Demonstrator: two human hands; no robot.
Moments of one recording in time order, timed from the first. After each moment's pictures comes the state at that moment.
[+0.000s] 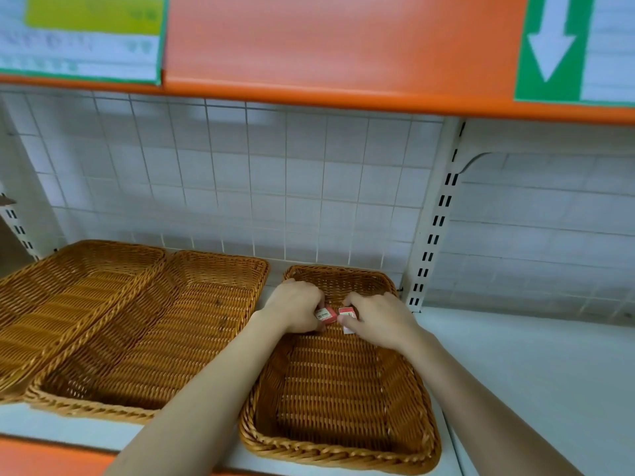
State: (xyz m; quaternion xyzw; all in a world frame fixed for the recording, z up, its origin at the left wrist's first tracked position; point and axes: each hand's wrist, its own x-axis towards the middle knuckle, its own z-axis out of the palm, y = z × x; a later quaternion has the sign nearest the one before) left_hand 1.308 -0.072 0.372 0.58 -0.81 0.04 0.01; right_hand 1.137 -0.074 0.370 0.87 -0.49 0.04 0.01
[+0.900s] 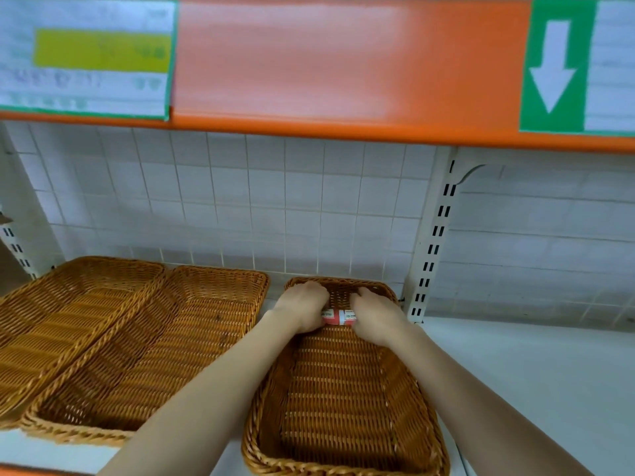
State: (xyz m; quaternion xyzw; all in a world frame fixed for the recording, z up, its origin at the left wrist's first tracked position) left_hand 1.301 -0.091 0.381 0.61 -0.79 -0.01 0.03; right_hand 1.152 -0.101 0.371 0.84 -0.54 0.02 0.00
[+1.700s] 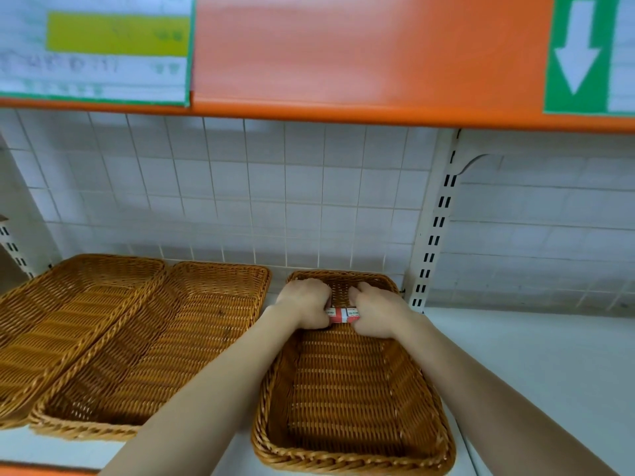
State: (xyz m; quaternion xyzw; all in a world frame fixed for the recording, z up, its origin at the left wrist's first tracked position) left_hand 1.303 -0.087 0.382 0.60 -0.80 -0.01 0.00; right_hand 1.152 -0.090 0.382 0.85 -0.52 -0.03 -0.02
